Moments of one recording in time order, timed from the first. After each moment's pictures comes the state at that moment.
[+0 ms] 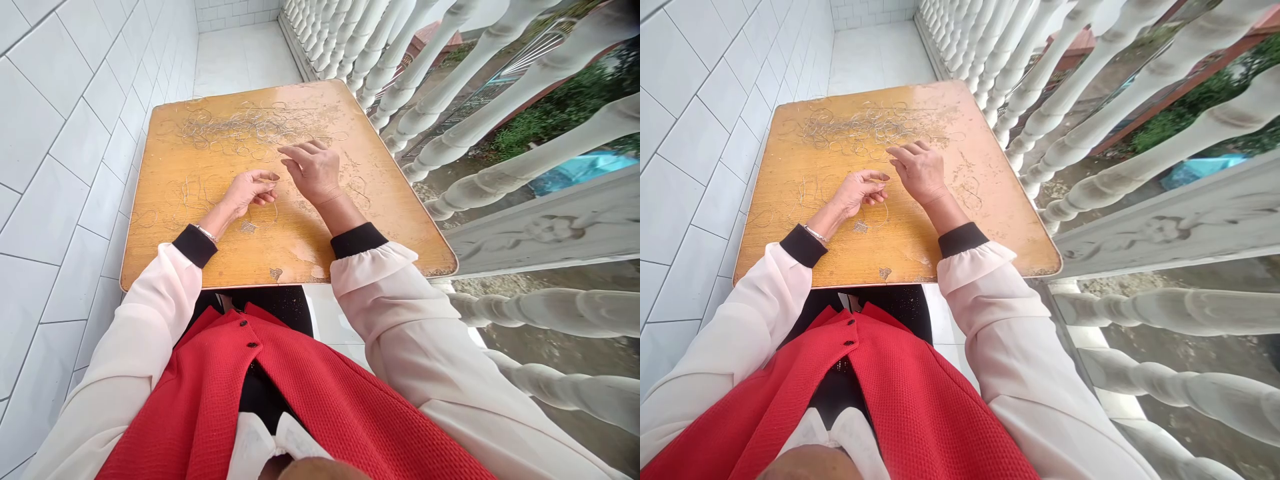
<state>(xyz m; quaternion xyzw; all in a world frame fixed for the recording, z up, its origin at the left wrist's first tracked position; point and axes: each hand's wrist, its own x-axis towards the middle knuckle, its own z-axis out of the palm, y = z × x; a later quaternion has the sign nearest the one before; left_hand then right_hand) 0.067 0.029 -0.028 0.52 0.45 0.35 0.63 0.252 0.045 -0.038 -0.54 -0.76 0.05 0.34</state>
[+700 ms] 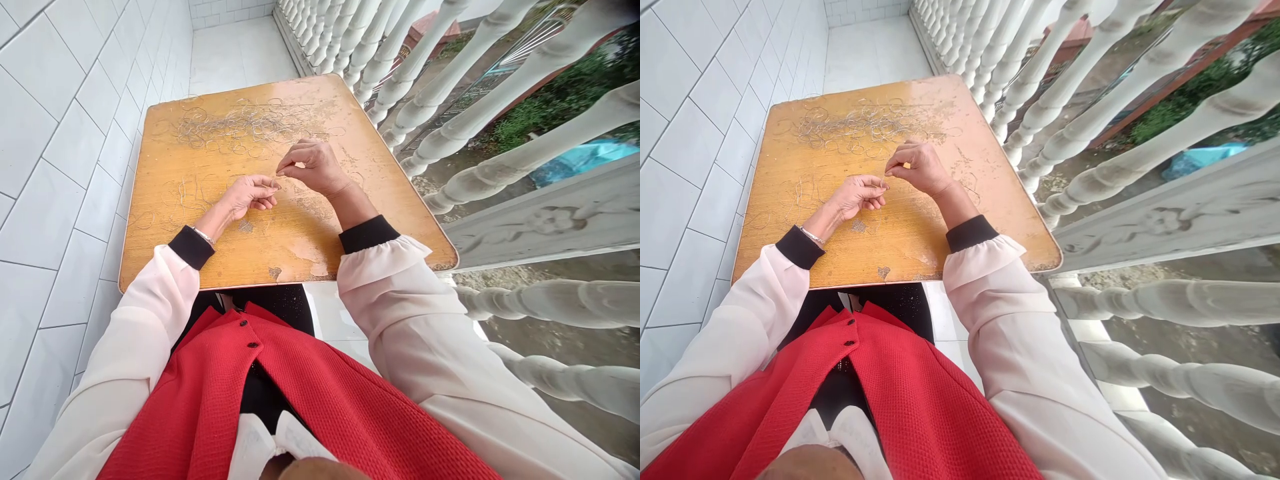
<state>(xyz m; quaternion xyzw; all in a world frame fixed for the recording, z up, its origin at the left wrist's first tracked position) 0.063 0.025 -0.029 0.51 0.42 0.30 0.69 0.261 0.037 -0.010 -0.53 -0.75 0.23 0.31</state>
